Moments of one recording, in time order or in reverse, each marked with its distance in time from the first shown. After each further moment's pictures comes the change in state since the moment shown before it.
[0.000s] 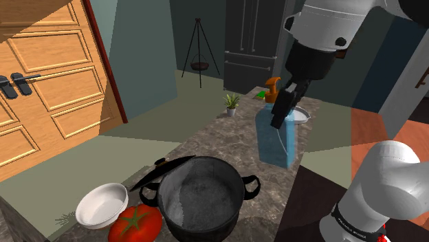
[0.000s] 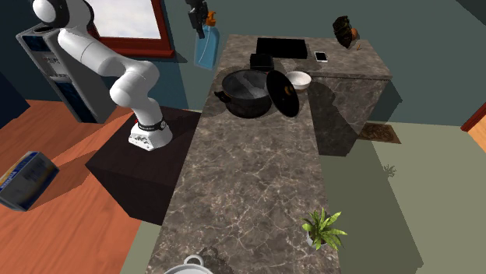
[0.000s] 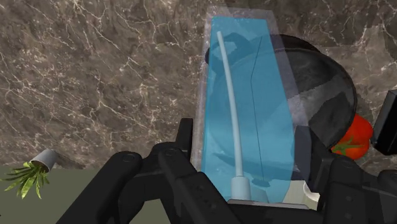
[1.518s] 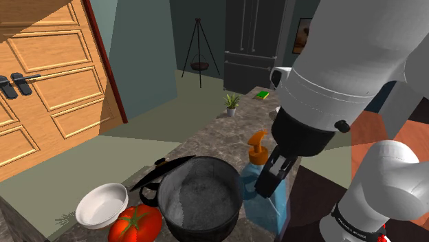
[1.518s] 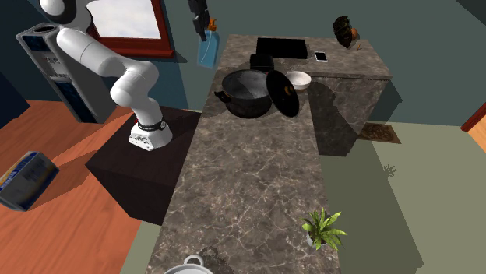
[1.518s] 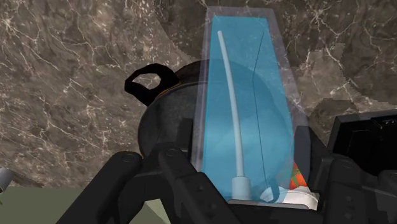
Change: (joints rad) arm 0.032 0.006 0.288 -0.037 0.178 0.108 0.229
